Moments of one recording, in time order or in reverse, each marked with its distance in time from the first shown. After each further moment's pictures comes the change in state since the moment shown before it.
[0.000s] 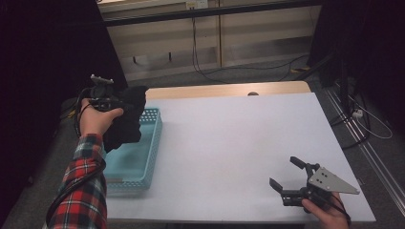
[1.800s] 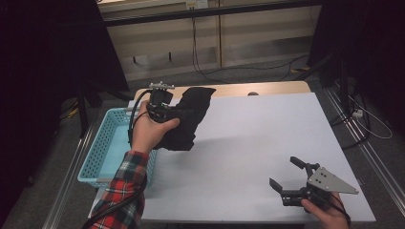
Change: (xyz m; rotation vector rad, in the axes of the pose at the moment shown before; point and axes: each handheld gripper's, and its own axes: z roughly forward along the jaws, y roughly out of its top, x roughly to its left) left arm -0.150 -0.029 0.029 -0.101 -0.343 0.298; right arm 0.000 0.000 0.001 0.012 -0.002 -0.022
